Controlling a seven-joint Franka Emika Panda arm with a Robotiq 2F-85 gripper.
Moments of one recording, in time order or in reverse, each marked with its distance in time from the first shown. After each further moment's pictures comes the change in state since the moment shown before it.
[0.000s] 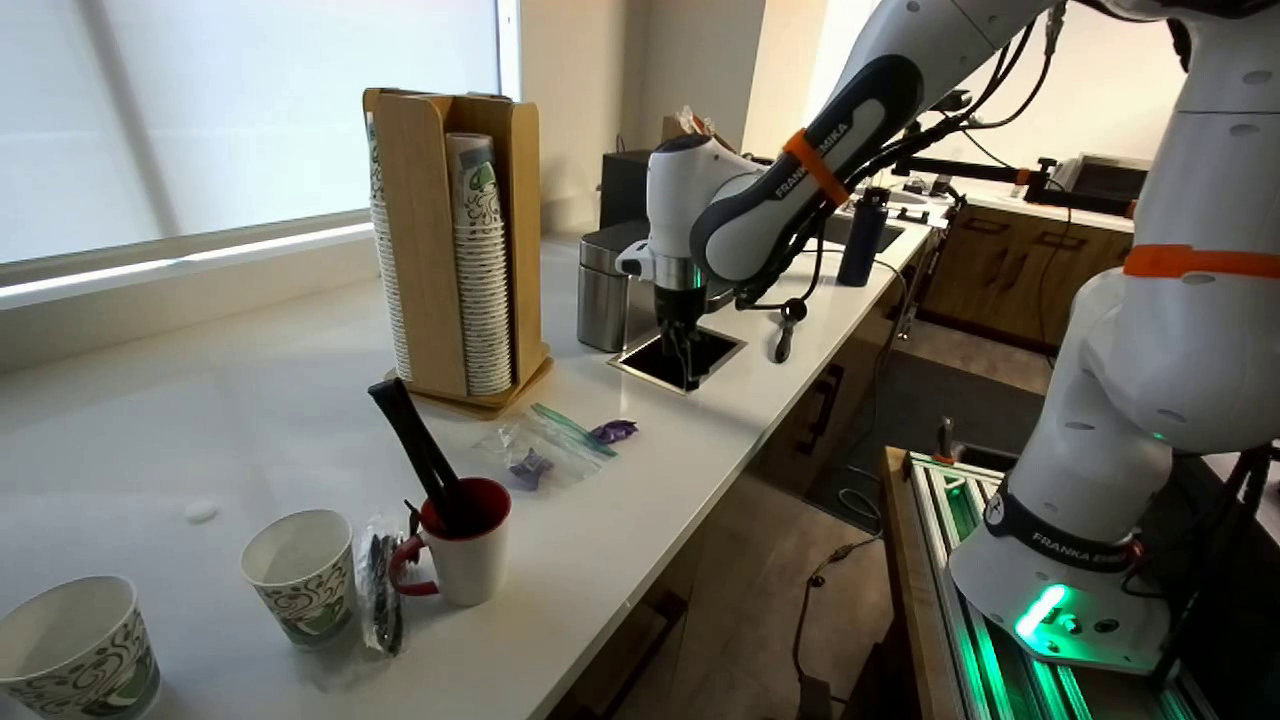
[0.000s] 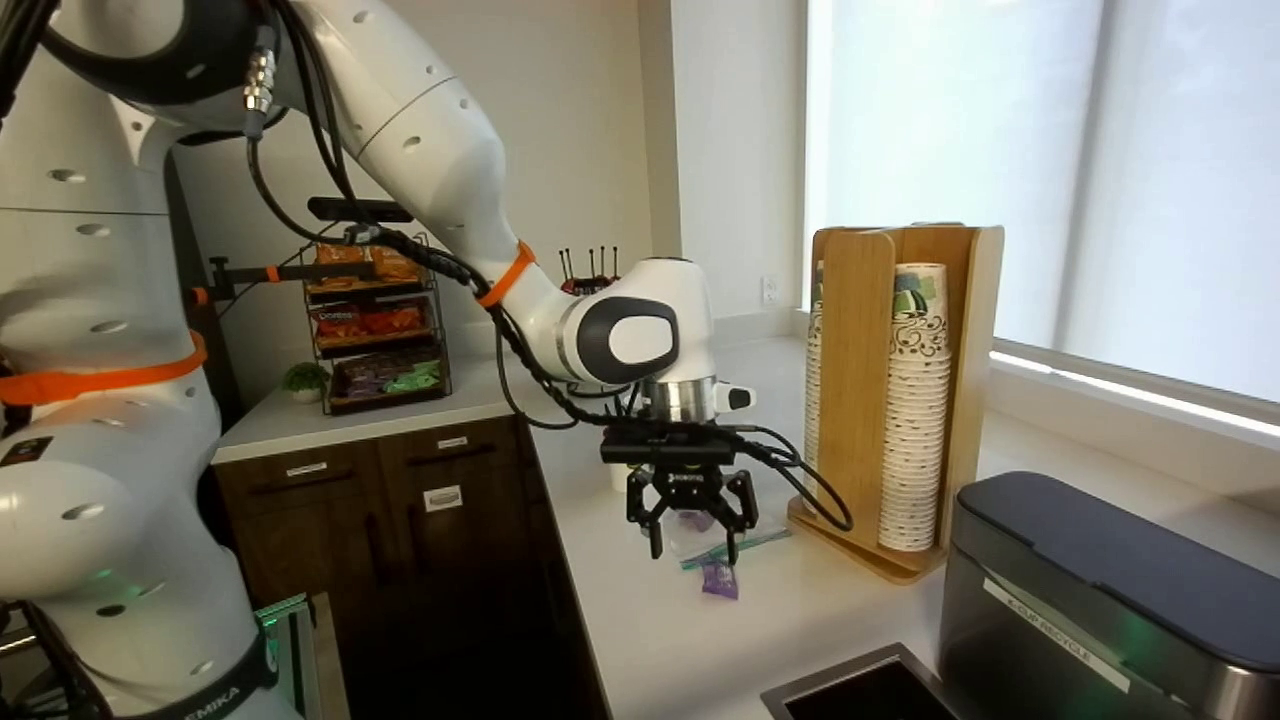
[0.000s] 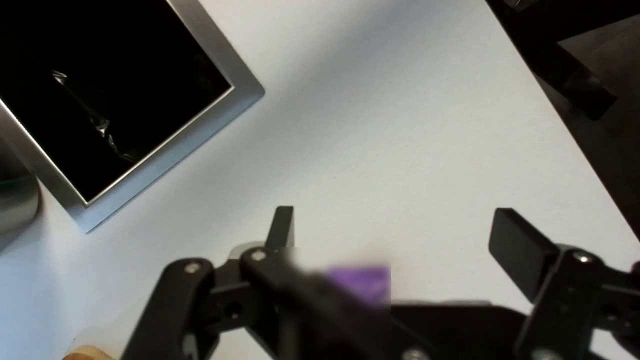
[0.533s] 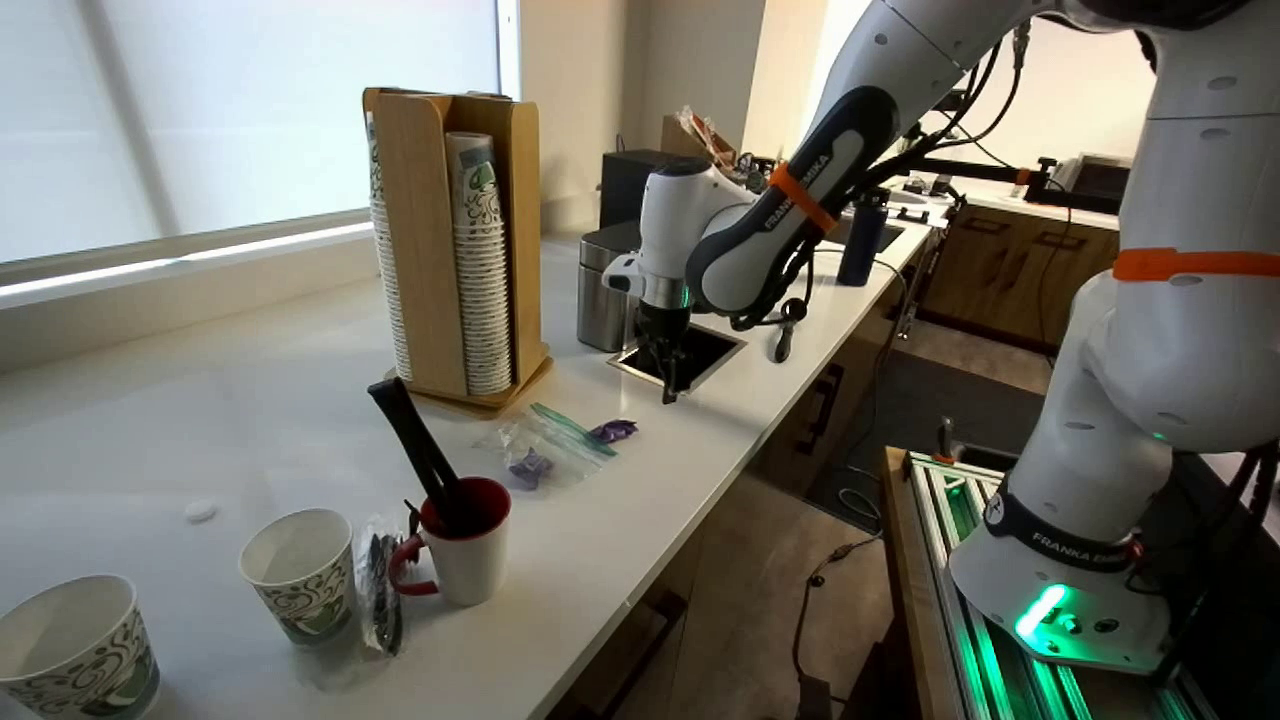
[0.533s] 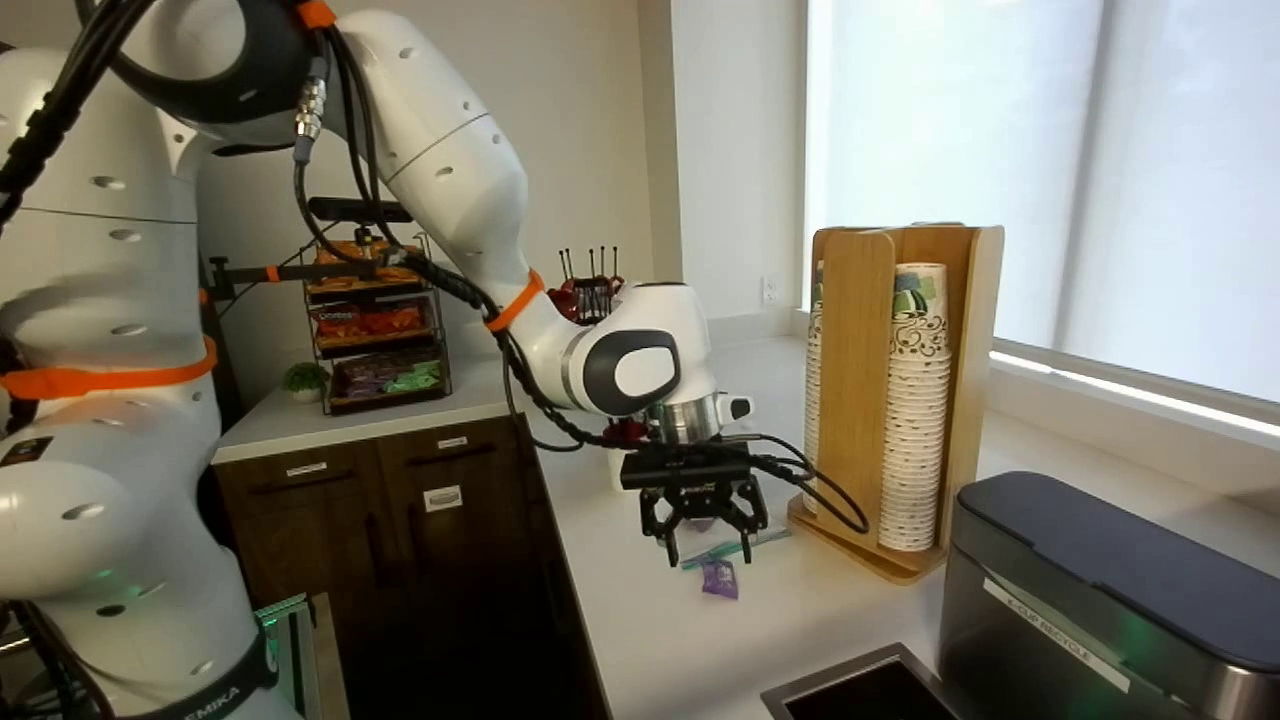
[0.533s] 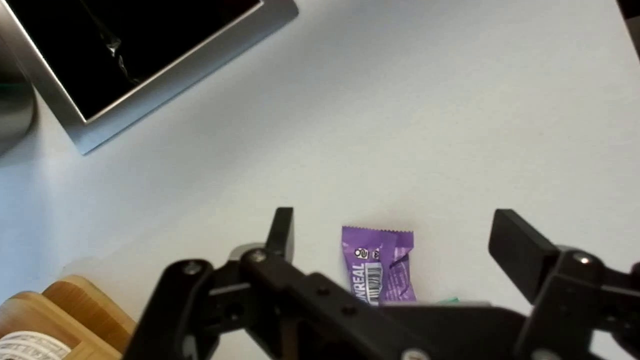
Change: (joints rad) arm 0.000 0.086 0.010 0.000 -0.014 0.196 -0.068
